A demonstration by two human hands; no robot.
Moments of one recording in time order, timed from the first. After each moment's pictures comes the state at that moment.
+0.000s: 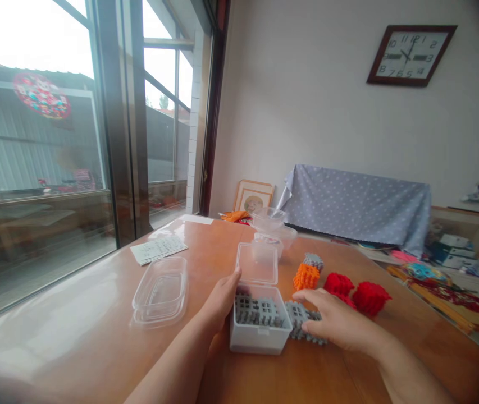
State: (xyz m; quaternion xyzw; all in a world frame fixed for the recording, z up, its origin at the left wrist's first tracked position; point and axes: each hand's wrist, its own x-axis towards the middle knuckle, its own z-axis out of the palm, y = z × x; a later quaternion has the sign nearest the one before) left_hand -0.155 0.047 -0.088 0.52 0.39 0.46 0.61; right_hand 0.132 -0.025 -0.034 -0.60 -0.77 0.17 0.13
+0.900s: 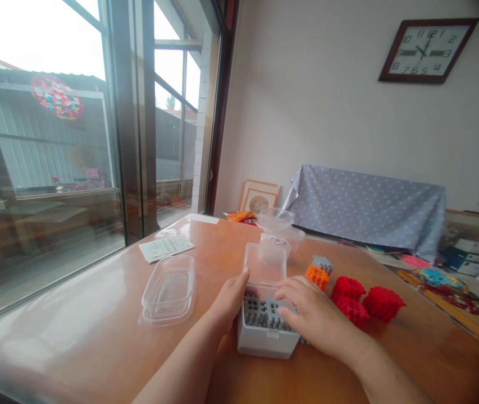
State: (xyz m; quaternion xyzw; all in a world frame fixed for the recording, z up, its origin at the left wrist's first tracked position) left_hand -0.155 0.051 -0.090 0.53 0.39 0.46 0.59; right_hand 0.044 -0.027 -0.009 -0.53 -0.83 0.03 0.18
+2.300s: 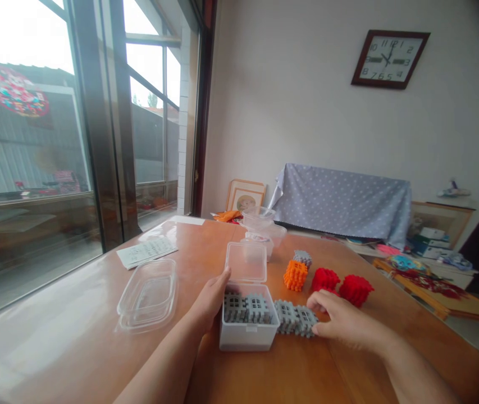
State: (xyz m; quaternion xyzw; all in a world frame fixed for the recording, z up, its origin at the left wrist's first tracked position) left_hand -0.157 0.049 -0.088 0.52 0.39 0.44 0.62; right_hand 0.179 -0.041 -0.047 -0.64 -0.75 0.14 0.11
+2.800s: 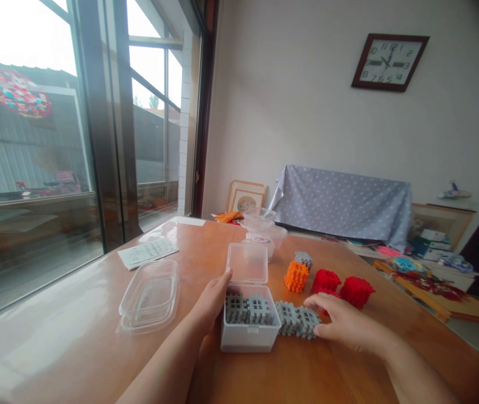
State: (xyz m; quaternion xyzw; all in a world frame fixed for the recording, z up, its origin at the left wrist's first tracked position) left_hand -0.157 0.048 -0.087 0.52 0.39 0.44 0.62; right_hand 0.178 -0.039 -0.045 -0.62 -0.75 0.17 0.14
